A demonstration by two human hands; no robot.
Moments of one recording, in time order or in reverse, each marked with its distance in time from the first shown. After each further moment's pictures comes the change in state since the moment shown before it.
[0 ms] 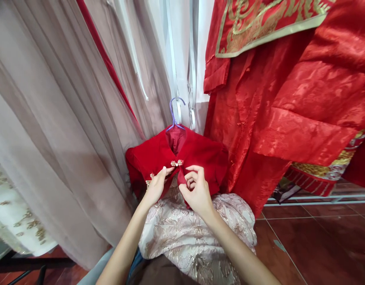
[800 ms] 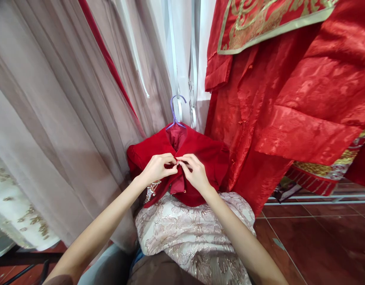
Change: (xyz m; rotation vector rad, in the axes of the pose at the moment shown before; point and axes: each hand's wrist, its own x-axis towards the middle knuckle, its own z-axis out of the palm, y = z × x) left_hand 0.045 0.046 -0.012 0.919 -0.284 0.665; right_hand 0.053 0.027 -0.001 -0.107 -0.059 -0.353
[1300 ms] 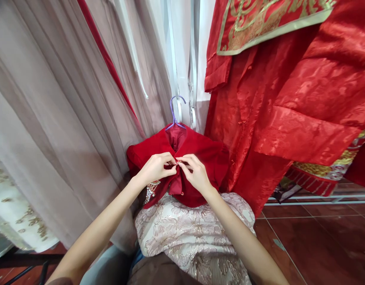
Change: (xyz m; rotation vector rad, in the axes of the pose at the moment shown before) left_hand 0.000 0.004 -0.009 -0.002 -0.015 0.001; right_hand 0.002 -0.005 -0.006 0.012 -0.037 0.001
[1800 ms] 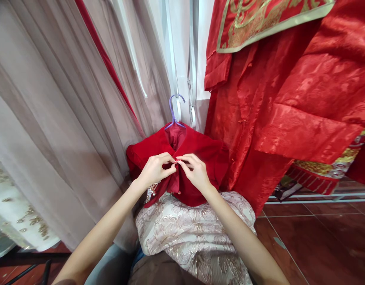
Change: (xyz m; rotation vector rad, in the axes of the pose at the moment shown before) left_hand -0.005 0.004 0.006 0.042 0.073 -0.040; right_hand 0.001 0.000 0.003 0.019 0.062 0.023
